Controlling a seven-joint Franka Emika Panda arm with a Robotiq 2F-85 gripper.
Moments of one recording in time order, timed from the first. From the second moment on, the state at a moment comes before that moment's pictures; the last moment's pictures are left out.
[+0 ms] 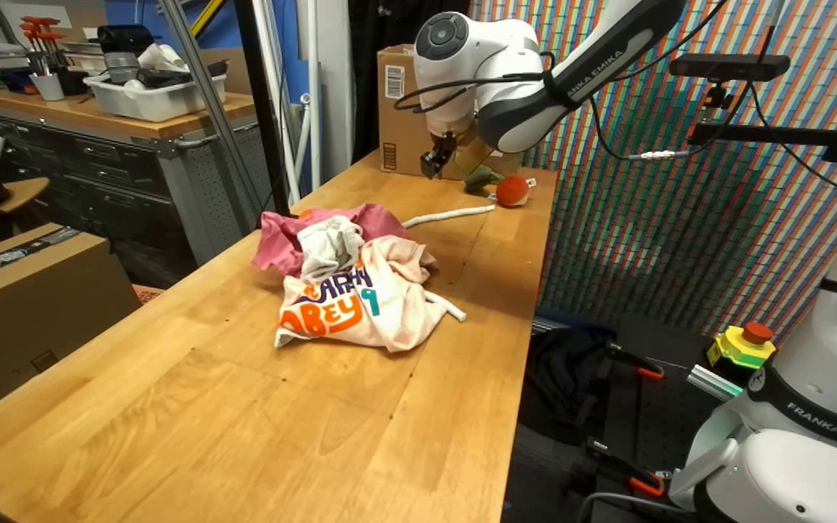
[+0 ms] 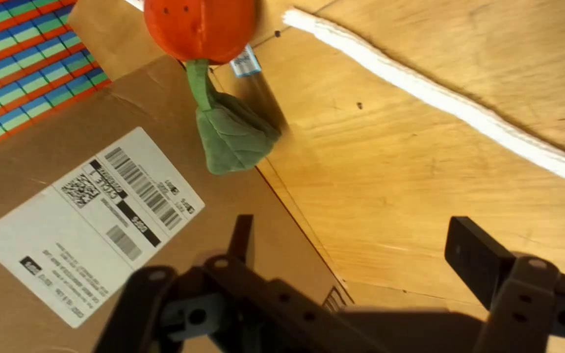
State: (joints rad) arm -0.04 0.22 -0.11 -2.02 -1.05 2.35 0.87
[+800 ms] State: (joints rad) arm 0.04 0.18 0.02 -2.12 -0.71 2.37 0.53
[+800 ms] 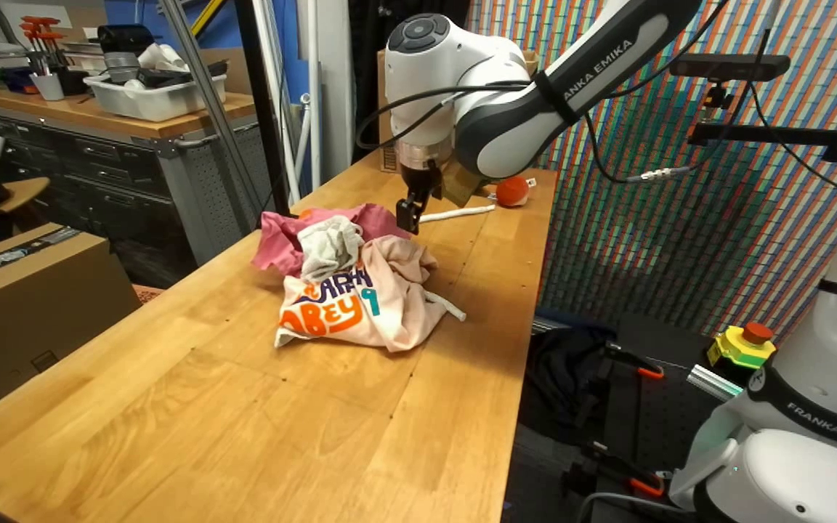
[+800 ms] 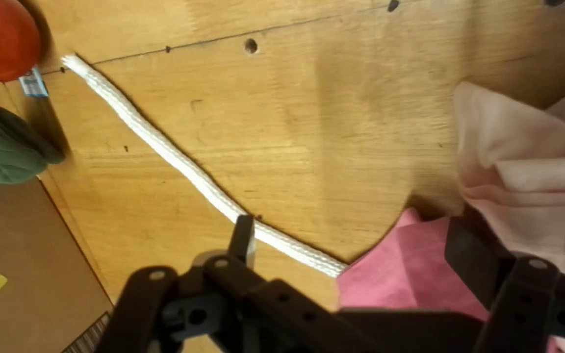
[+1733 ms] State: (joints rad) arm 0.07 0.20 0.01 -2.12 -0.70 2.56 0.43
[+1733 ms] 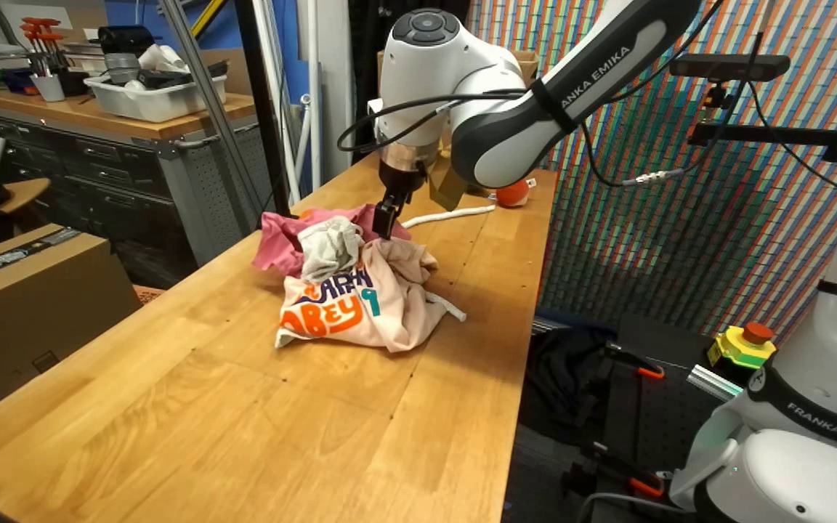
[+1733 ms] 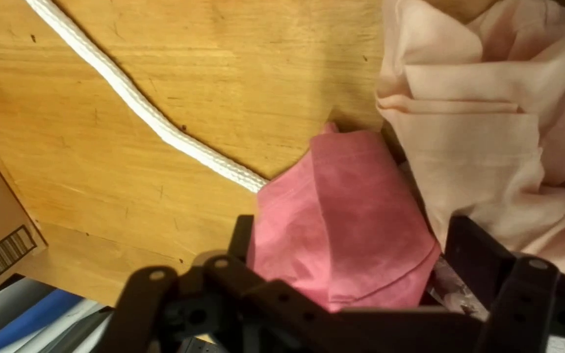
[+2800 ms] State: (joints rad) arm 0.09 0.33 -0.06 -2.00 -0.72 2.66 0.43
